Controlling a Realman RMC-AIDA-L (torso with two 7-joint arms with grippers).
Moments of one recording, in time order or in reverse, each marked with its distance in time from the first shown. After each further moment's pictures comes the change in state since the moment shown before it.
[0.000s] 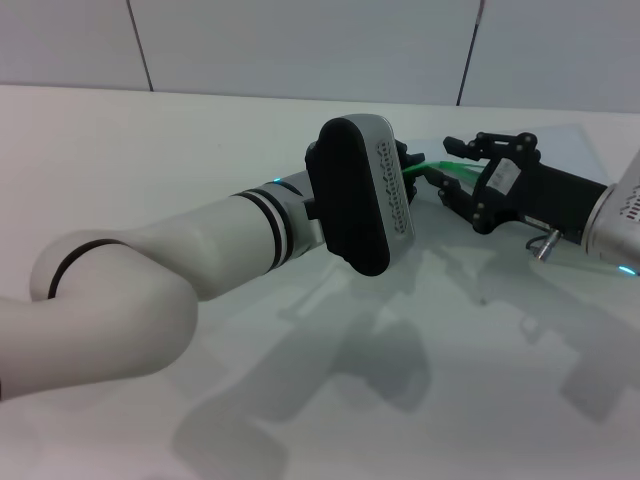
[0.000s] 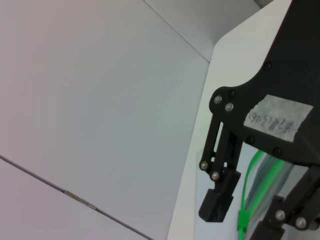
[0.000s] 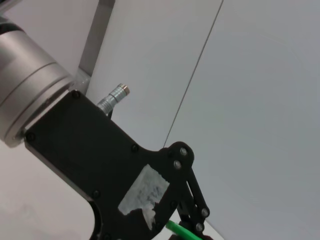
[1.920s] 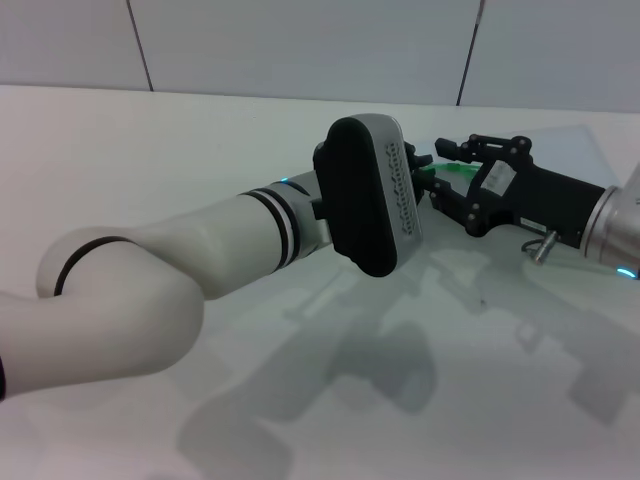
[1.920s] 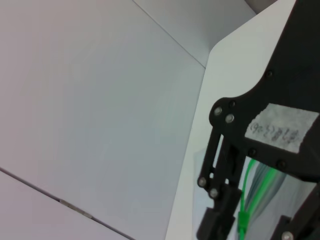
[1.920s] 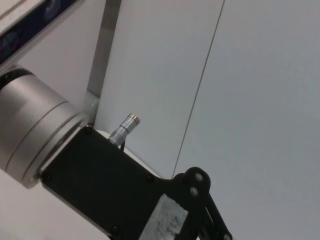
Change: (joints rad) left arm -0.015 0.000 0.012 0.000 -0.001 0.004 -0.012; right arm 0.006 -0.004 0.004 0.018 0.005 -0.066 0.087
